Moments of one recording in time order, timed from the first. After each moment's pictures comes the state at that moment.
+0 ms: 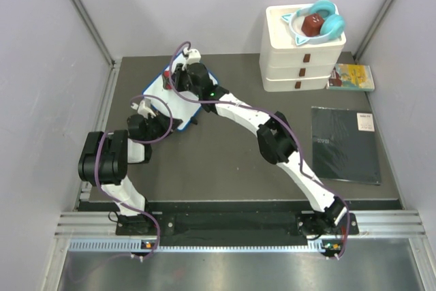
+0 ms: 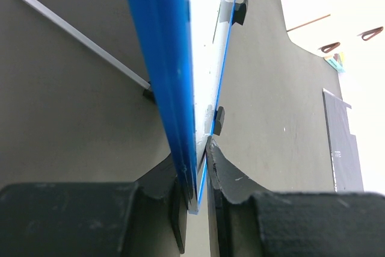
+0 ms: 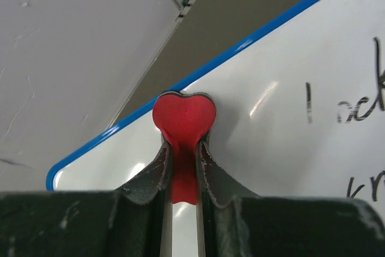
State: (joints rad) left arm 0.05 1.72 0.47 0.92 0.57 -0.71; right arm 0.82 2.60 2.37 0.08 0.00 0.51
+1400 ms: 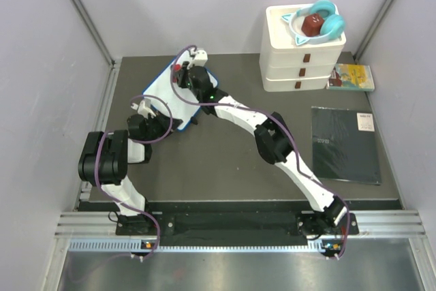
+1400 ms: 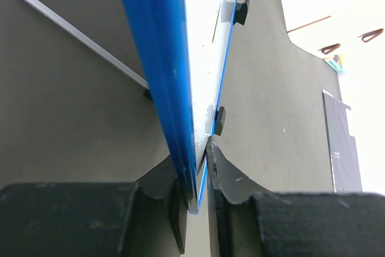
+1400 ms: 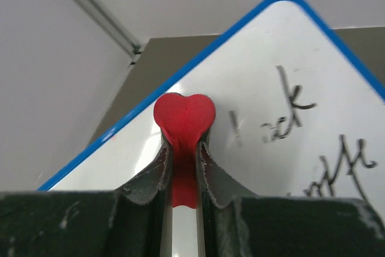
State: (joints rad) left arm 0.05 1.72 0.47 0.92 0.56 -0.71; right arm 0.83 2.64 2.37 0.20 0.26 0.48
